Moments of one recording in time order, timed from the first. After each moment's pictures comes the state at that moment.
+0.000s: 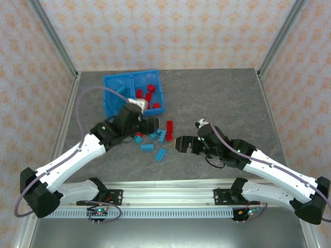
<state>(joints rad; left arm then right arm) -0.71 1.15 0.98 -0.59 -0.13 -0.51 0.93 0.90 0.85 -0.68 0.04 0.85</state>
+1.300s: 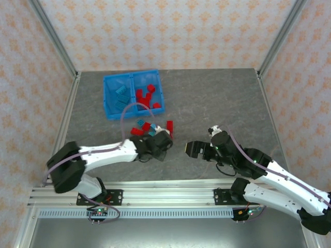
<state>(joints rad) -0.88 1.38 0.94 -0.57 -0.29 -0.52 0.93 0.70 0.78 -0.77 0.05 0.94</state>
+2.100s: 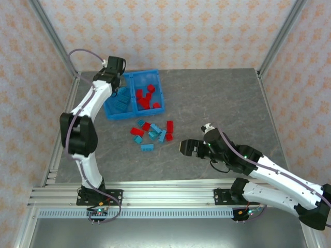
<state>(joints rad) -0.11 2.03 1.83 -0.69 -0.40 -0.40 0.93 0.82 0.78 -0.69 0.05 0.89</state>
